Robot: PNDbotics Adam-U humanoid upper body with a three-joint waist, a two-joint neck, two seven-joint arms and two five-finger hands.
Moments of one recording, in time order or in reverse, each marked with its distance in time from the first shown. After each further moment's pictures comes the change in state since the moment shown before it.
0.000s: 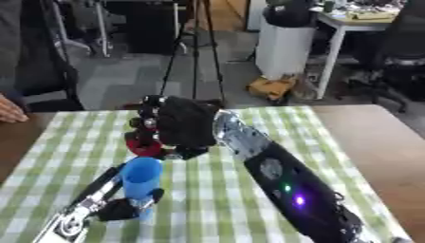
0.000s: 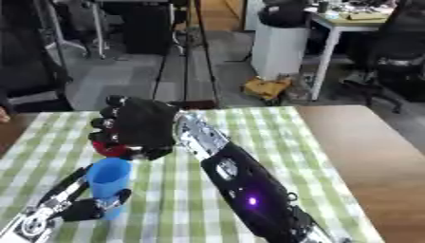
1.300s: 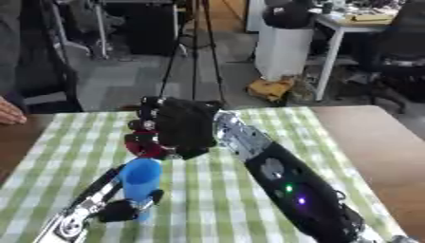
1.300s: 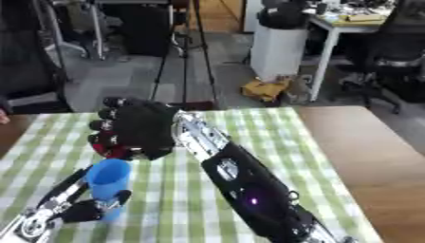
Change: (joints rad) left arm 0.006 0.000 0.000 0.000 0.000 0.001 0.001; right arm 0.000 -0.016 0.025 -0.018 -0.005 -0.001 0.001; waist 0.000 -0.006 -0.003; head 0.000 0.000
